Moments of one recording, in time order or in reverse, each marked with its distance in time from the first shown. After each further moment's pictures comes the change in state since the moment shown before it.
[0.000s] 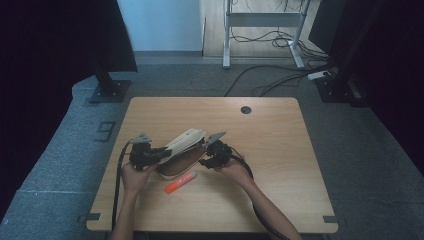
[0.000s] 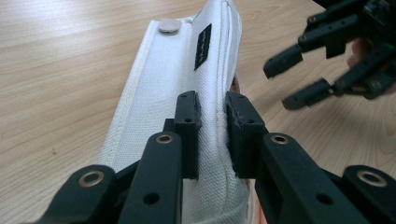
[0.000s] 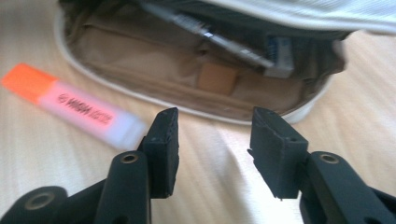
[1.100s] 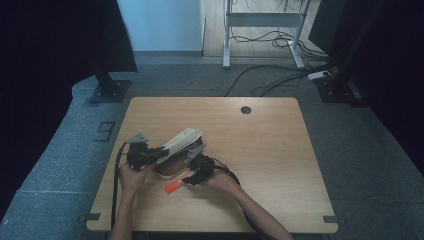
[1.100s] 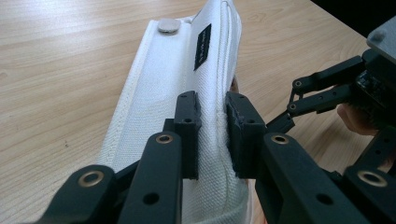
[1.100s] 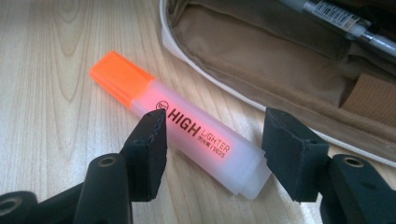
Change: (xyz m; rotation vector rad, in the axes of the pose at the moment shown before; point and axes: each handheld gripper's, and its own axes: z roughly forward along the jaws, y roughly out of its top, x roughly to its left) left arm 0.006 -0.002 -0.005 -0.006 0.002 -0.017; right arm 0.047 0.007 0.042 0.037 0.192 -0.125
